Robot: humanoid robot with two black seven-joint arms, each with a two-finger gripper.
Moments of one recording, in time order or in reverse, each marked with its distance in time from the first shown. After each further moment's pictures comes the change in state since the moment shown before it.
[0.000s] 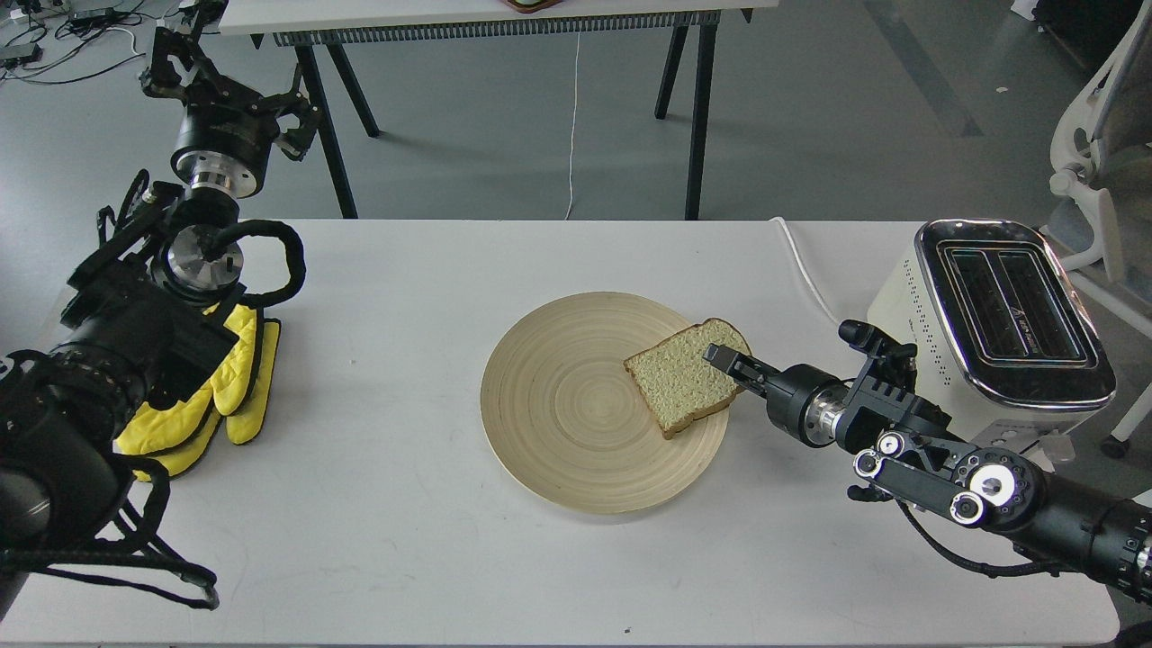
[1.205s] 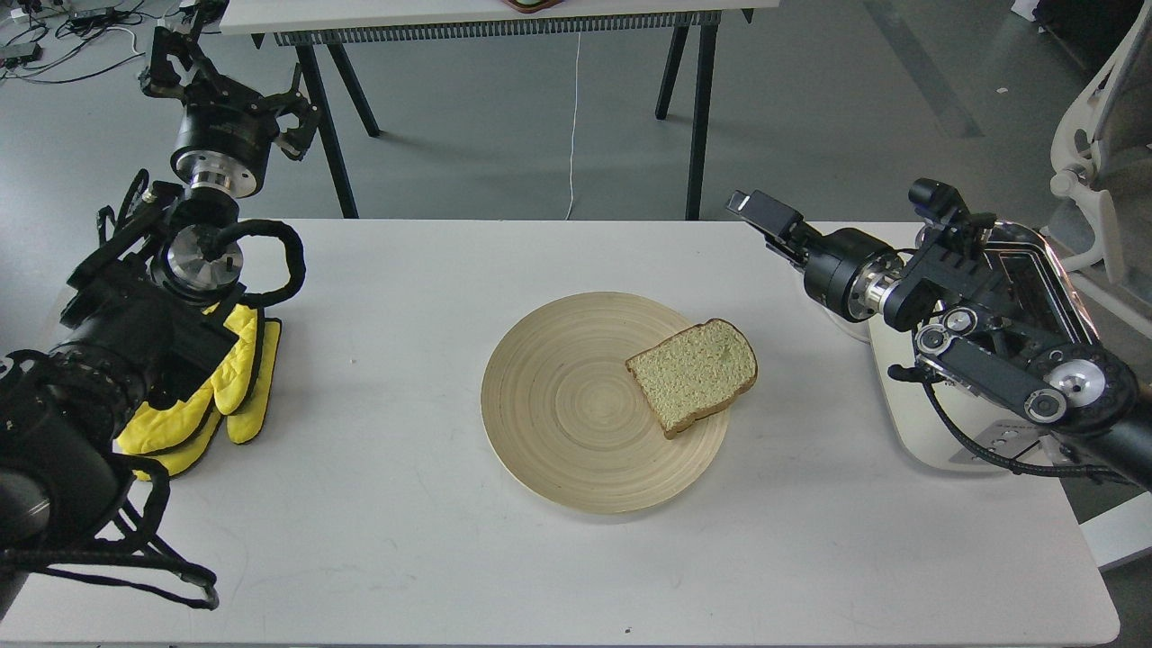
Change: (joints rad) left arm 0.000 0.000 -0.002 0.000 0.000 0.000 0.000; right arm 0.118 -0.099 0.167 0.092 0.002 0.099 0.000
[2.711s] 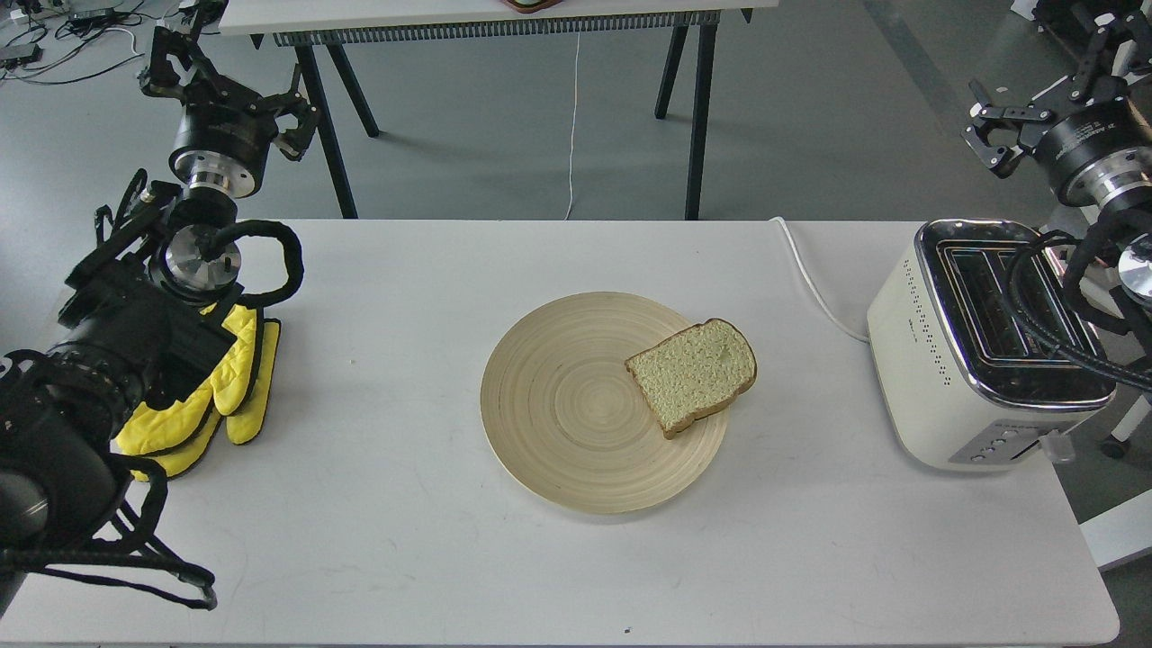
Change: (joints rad) left arm 0.000 0.004 0.006 0.000 0.002 0.000 0.001; right arm -0.039 -0.064 0.626 -0.351 1.113 0.323 -0.003
